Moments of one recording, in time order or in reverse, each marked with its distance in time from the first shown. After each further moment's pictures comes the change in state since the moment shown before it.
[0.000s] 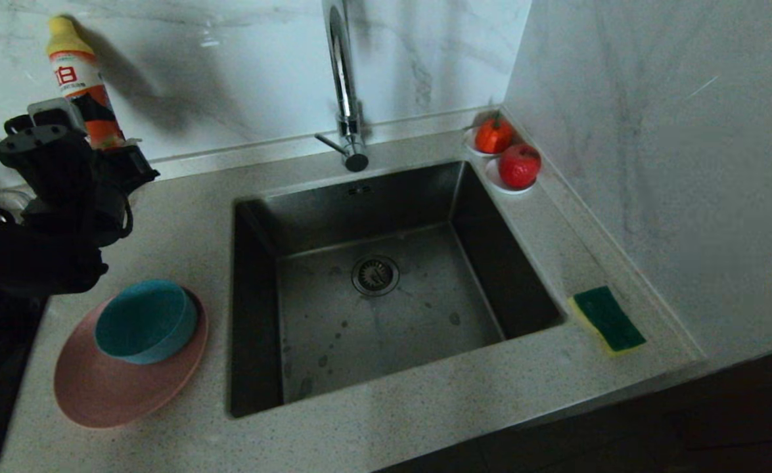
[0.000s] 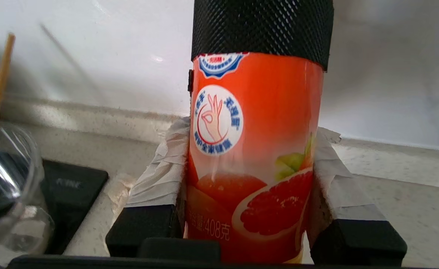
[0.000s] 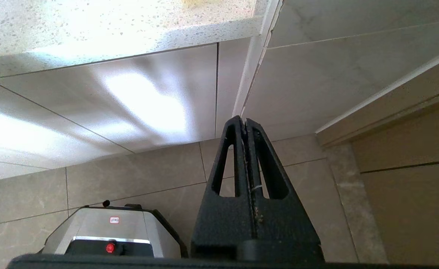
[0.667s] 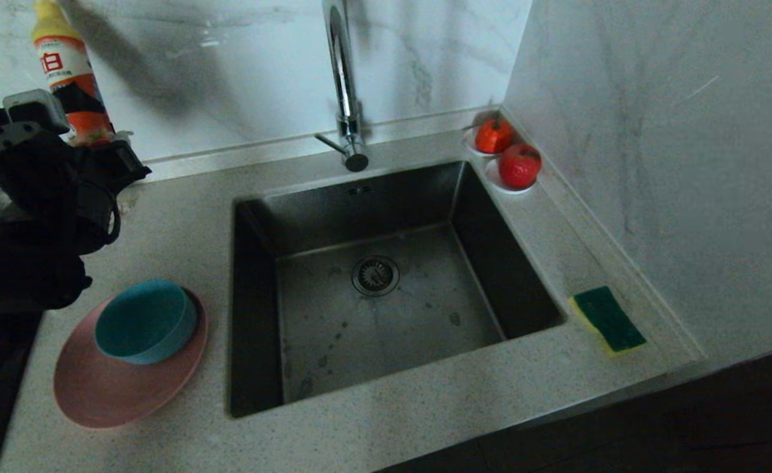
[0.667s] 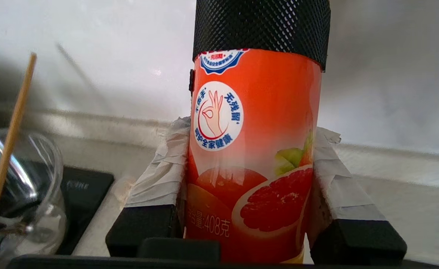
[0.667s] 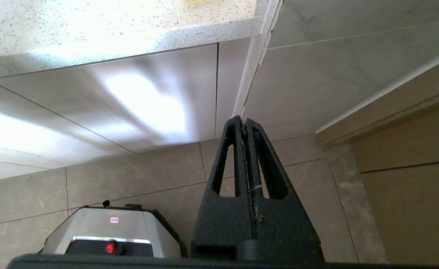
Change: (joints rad) left arm -0.019 -0.105 0.146 -0.082 -0.015 0.008; right arm 0.000 0.000 0.000 0.000 0.000 0.000
